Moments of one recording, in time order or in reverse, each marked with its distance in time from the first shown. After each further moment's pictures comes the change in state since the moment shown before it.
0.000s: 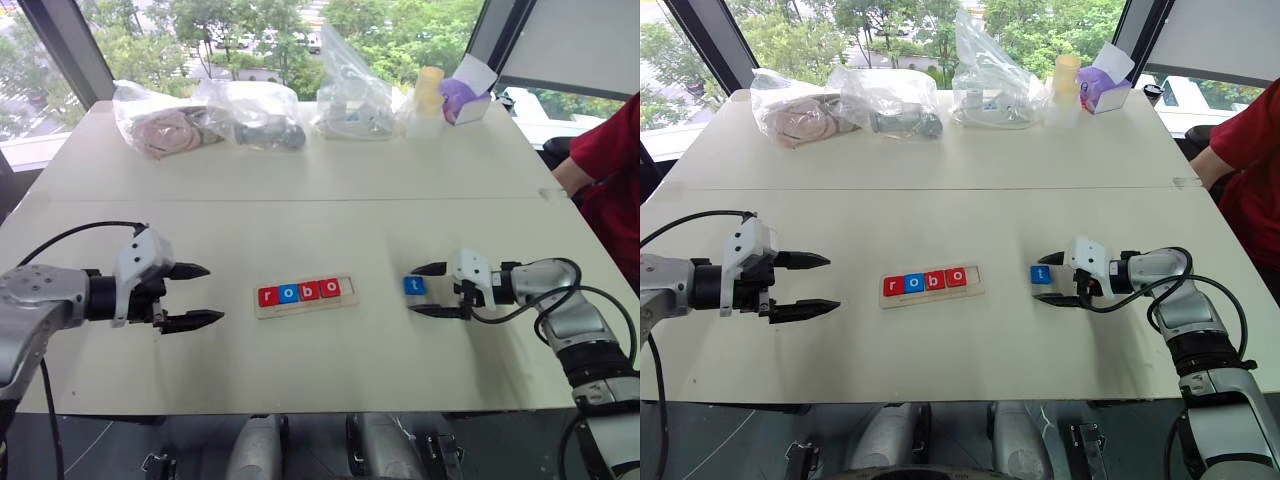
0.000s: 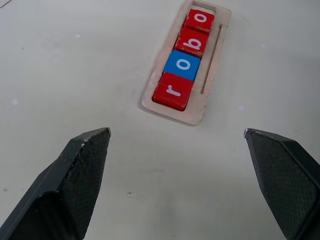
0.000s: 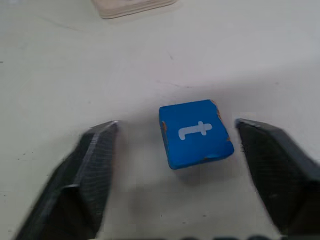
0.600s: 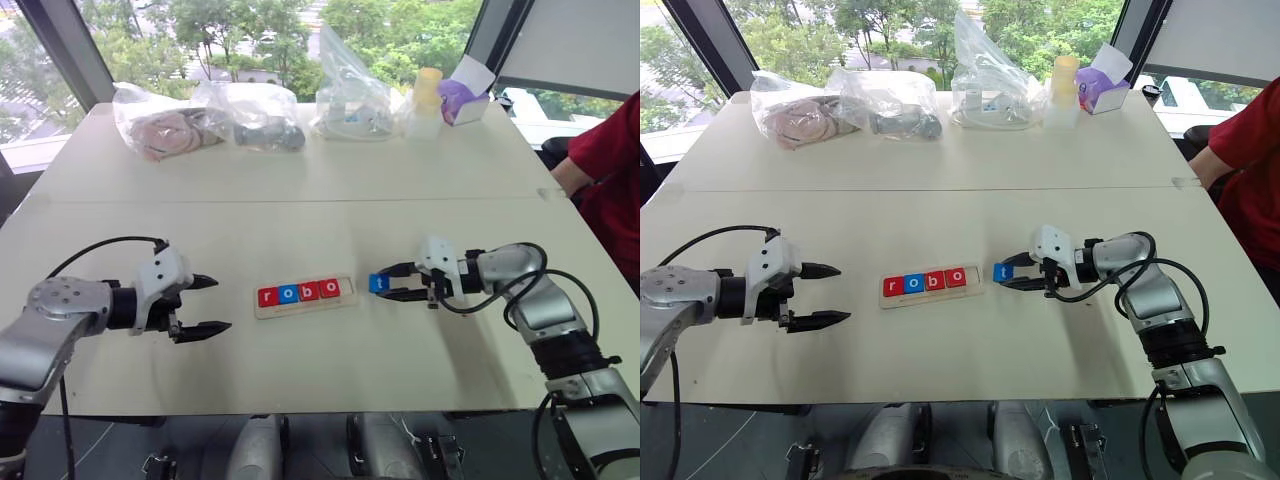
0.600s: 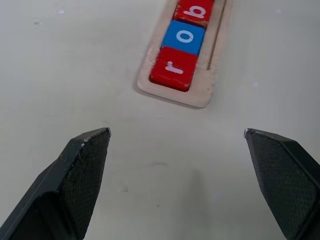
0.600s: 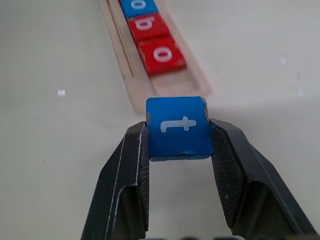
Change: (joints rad) left arm -0.020 -0.057 -0.122 0.053 0.126 -0.111 0.029; right arm -0.090 0.104 0.081 -0.237 0.032 0.241 0.007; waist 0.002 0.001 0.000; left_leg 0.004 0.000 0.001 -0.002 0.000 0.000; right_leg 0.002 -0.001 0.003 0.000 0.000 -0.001
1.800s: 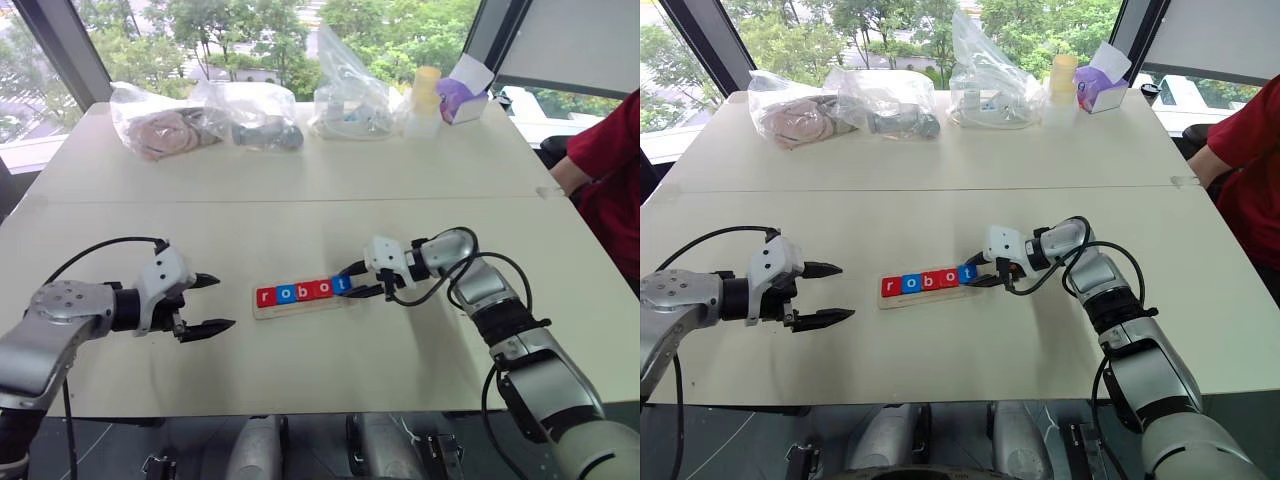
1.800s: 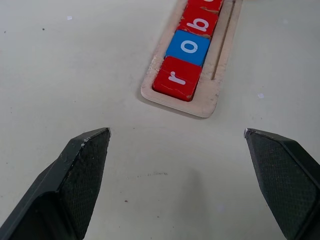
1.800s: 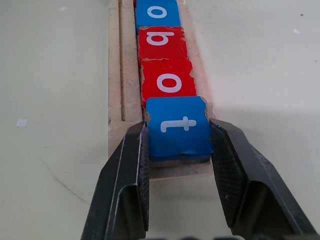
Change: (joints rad) left arm 0.025 -0.015 0.013 -0.050 -0.019 0.030 0.056; right arm -0.186 0.173 0.118 0.308 -0.151 -0.198 0.037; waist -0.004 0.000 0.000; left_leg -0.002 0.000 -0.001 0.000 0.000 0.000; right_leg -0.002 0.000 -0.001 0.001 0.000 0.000
